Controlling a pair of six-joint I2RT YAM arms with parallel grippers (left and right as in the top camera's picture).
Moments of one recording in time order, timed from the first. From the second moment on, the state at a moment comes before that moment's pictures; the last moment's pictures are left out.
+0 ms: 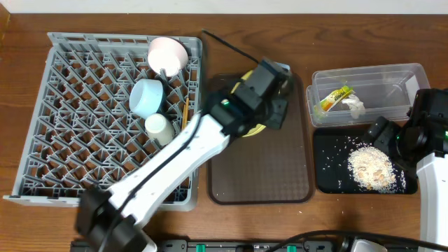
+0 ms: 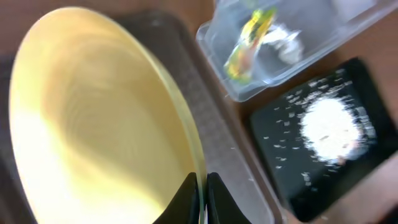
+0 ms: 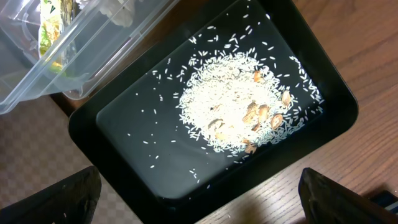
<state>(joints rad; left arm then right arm) -0.76 1.68 1.53 -0.74 0.08 -0.39 -0.28 1.24 1.11 -1.14 0.04 0.41</state>
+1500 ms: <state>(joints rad) 0.03 1.58 1.53 -0.89 0.78 -0.41 -0.28 1.24 1.11 -1.14 0.04 0.41</state>
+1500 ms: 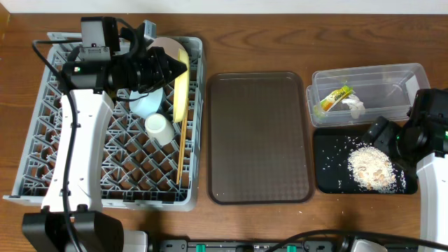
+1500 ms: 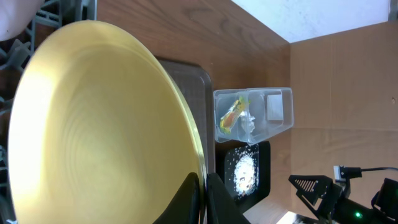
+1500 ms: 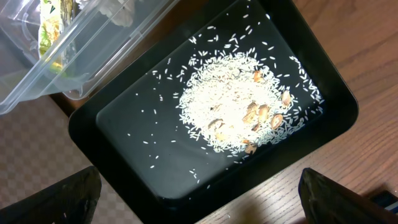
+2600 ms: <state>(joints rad) 0.03 1.60 1.40 -0.79 0.69 -0.49 -0.28 1.24 1.11 -1.14 0.04 0.41</state>
